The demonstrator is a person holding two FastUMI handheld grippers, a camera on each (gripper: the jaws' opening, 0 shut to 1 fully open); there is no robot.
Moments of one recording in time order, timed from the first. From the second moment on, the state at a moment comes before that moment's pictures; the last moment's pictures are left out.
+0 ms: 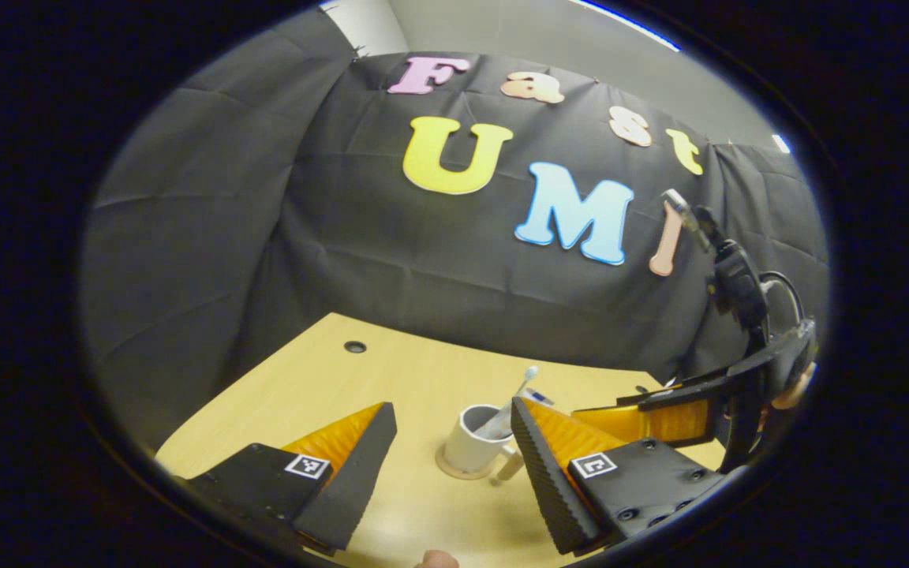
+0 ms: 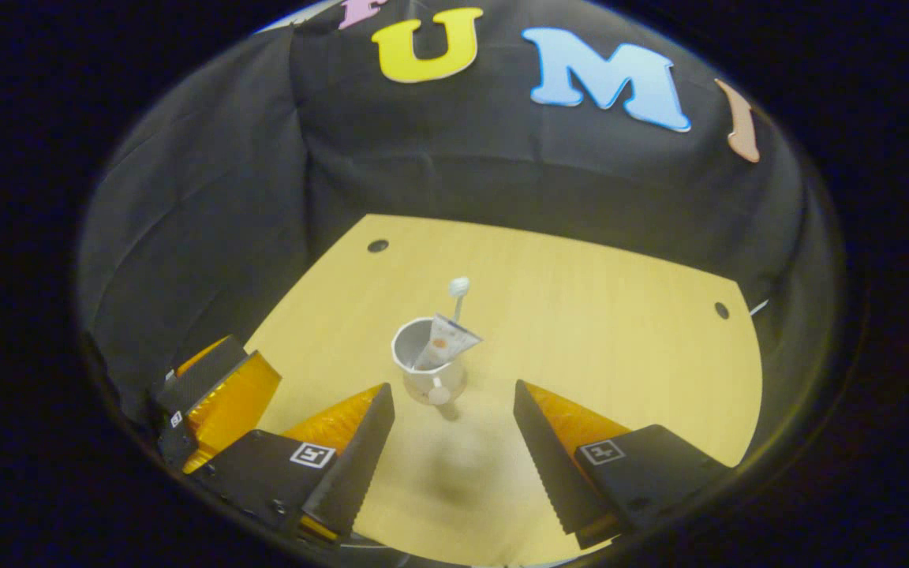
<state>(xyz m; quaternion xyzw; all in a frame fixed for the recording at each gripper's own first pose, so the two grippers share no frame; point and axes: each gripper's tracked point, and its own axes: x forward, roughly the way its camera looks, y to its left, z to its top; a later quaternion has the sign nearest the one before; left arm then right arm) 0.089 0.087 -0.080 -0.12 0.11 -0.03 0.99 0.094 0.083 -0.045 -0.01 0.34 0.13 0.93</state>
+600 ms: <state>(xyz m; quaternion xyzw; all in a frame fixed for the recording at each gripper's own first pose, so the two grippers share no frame) 0.079 -0.005 0.004 -0.08 0.01 -0.10 0.99 0.030 -0.019 0.067 -0.03 0.05 -0.02 1.00</state>
